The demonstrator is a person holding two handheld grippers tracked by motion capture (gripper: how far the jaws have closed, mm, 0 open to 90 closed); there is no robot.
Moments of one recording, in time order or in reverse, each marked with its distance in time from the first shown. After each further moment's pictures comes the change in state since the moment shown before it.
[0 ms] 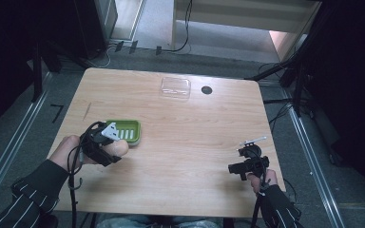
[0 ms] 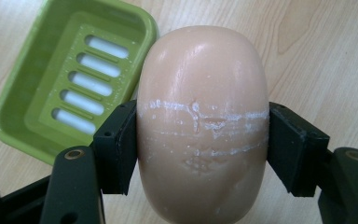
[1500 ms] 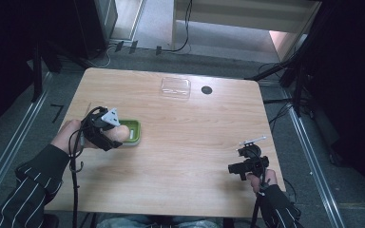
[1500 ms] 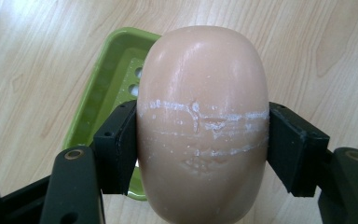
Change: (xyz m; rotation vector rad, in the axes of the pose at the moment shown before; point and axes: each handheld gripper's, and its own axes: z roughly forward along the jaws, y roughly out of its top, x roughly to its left) left arm 0.034 0.017 -0.004 -0.031 0.024 0.060; right arm 0.000 0.000 0.001 0.004 -0.002 -0.007
